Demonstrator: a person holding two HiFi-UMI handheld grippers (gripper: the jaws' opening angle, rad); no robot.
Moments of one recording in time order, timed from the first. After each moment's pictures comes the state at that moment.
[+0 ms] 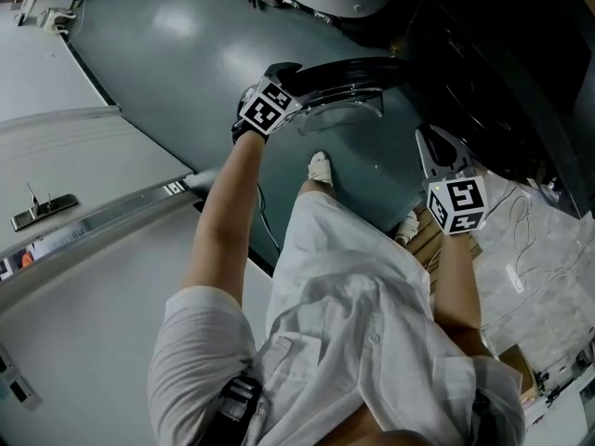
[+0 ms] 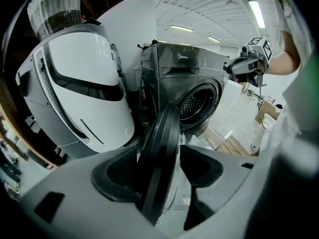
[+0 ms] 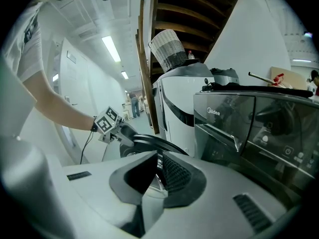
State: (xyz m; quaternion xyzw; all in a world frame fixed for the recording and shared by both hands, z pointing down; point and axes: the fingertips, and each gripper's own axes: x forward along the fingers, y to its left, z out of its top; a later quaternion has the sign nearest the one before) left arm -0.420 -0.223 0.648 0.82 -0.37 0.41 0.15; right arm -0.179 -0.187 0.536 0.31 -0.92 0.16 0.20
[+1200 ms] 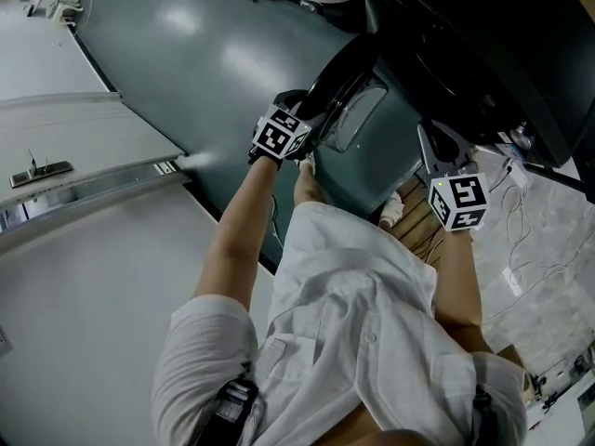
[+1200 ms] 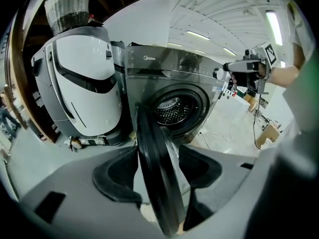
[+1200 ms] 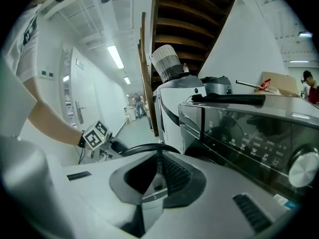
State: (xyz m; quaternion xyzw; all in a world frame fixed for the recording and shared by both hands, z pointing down) left arm -0.267 -0.096 0.649 0.80 -0.43 0.36 0.23; right arm -0.048 -0.120 0.504 0.31 -0.92 0.15 0.17
